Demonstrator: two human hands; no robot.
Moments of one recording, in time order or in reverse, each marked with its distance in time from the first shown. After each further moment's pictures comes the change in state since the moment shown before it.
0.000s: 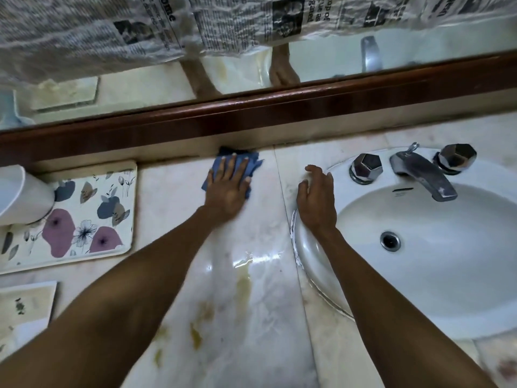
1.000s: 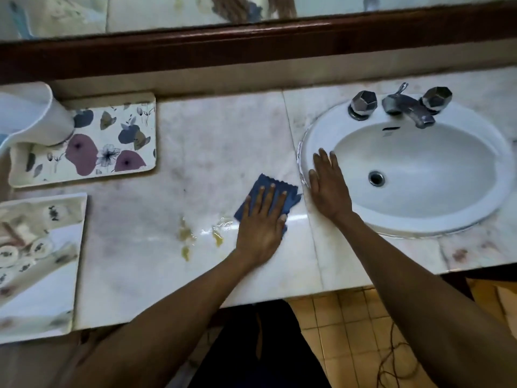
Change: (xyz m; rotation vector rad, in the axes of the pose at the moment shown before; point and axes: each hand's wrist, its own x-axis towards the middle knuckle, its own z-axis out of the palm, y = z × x) left_hand -0.271 0.073 0.054 -0.107 0.027 0.153; right_hand -0.145 0.031 -0.043 -0.370 -0.271 -0.163
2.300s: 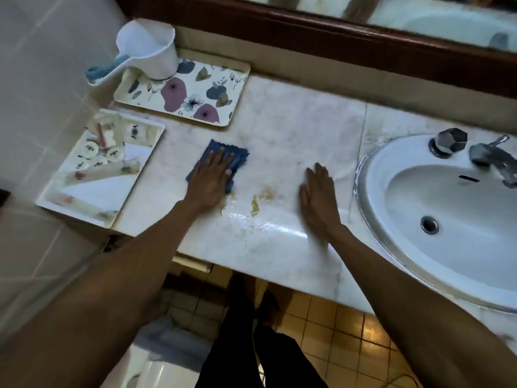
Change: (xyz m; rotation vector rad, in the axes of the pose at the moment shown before) left_hand -0.076 -0.156 -0.074 -0.106 0.097 -0.510; right_hand -0.023 -0.078 0.074 -0.011 -0.201 -0.318
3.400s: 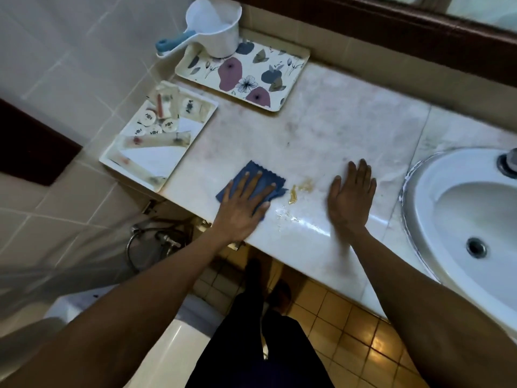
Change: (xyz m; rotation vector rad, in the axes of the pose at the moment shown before) left_hand -0.113 0.002 0.029 0.180 0.032 -0.007; right_hand 0.000 -0.031 0.017 -0.166 0.168 0.140
